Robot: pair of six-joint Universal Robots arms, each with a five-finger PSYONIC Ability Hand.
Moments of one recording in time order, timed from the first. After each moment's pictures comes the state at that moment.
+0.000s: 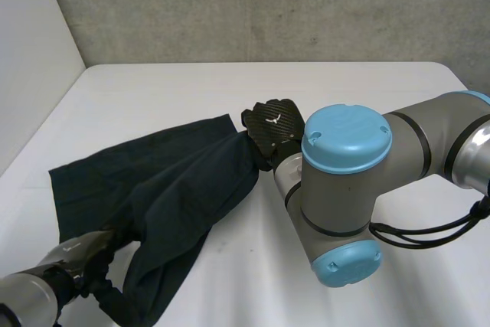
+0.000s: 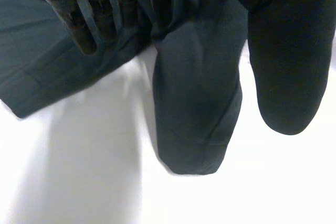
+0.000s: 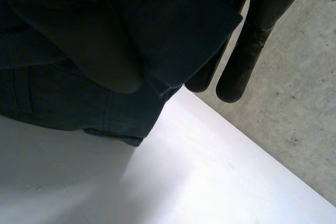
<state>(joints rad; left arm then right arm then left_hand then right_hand) 4.36 -1.48 -2.02 2.74 -1.62 2.94 2.35 -0.95 1.21 -0.14 1.73 2.88 0.24 0.21 0.23 0.22 0.05 0.92 1.17 1.17 1.19 0.95</state>
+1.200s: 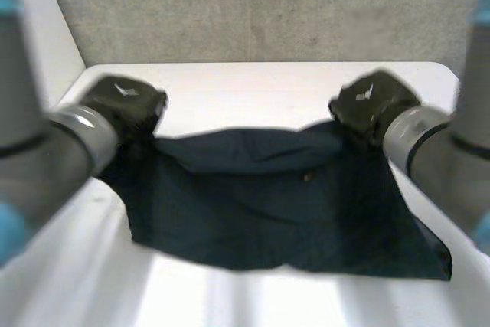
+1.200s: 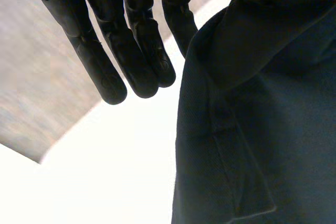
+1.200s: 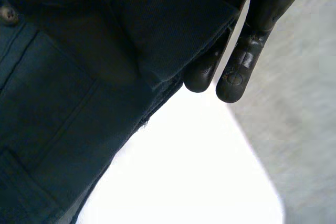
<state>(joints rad) 4.15 -1.83 -1.23 2.69 -1.76 3.52 2.11 -1.28 1.24 0.41 1.66 2.48 1.15 1.20 1.19 1.20 0.97 0.92 1.17 1.19 1.19 0.97</state>
